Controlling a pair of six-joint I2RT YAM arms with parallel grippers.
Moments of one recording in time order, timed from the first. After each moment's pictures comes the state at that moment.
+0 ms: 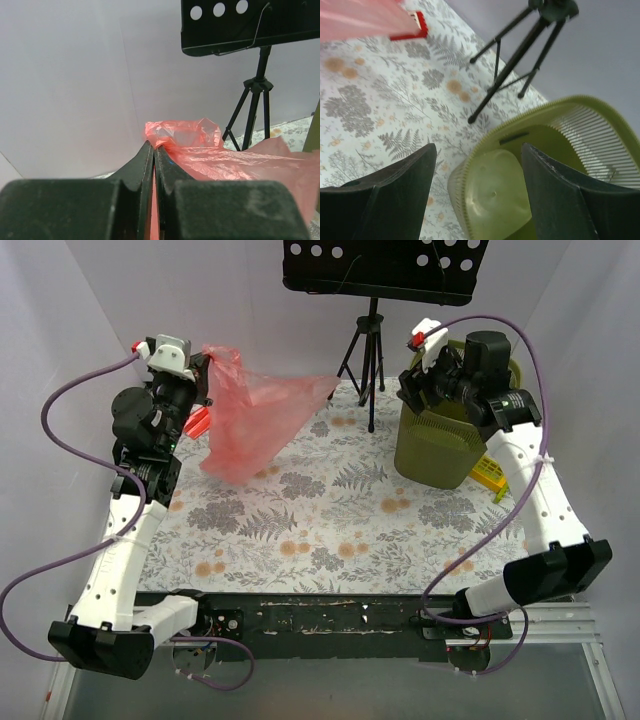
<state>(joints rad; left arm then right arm) -0.18 1.09 1.28 0.07 0.10 0.09 0.28 1.42 1.68 -0.61 -0.39 -0.45</state>
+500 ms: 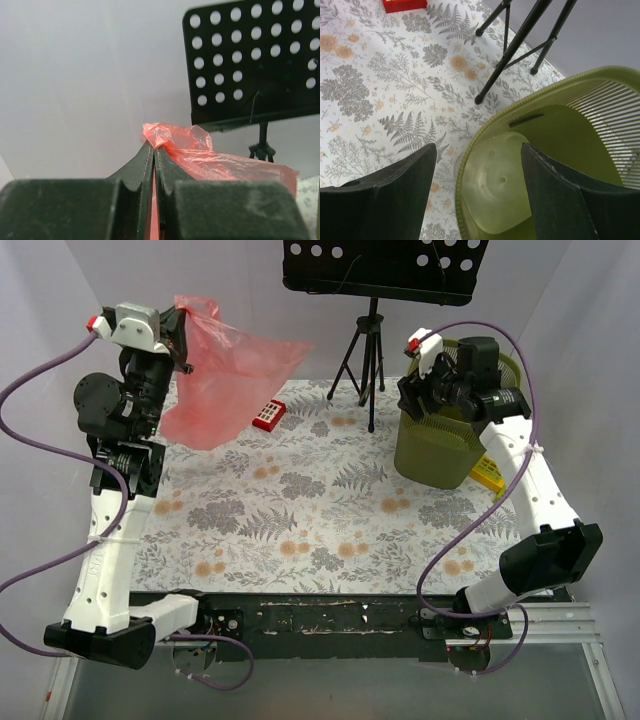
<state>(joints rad) -0.18 1.13 1.51 0.10 0.10 0.12 0.23 1.50 1.63 -0.64 -0.39 -0.45</state>
